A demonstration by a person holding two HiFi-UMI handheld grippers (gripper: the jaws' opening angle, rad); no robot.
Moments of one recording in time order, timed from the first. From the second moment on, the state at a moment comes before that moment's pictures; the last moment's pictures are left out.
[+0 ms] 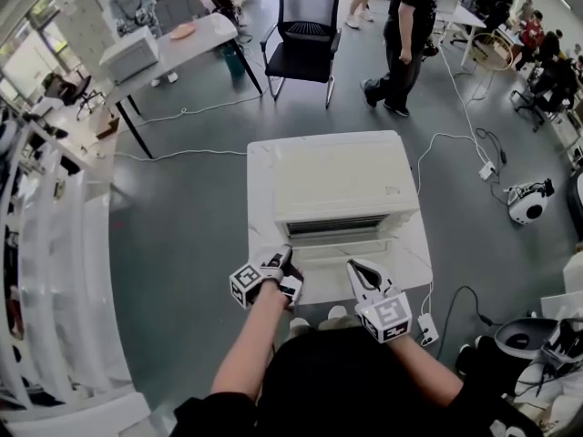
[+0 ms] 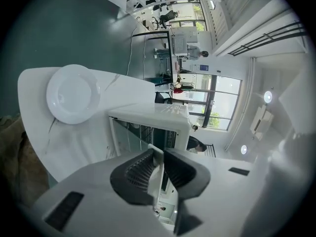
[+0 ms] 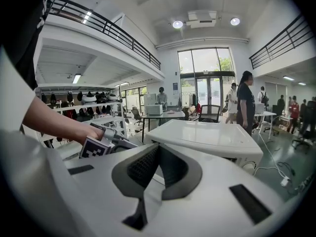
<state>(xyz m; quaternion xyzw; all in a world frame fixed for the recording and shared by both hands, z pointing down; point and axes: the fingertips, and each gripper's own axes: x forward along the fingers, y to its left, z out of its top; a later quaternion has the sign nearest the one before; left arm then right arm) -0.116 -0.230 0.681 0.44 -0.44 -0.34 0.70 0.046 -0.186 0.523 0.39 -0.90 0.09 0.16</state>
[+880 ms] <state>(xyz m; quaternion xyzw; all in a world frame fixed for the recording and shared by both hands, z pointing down) -0.117 -0.275 0.655 0.44 -0.47 -0.35 0.68 0.073 -0.196 0.523 0.40 -0.89 0.09 0.17</state>
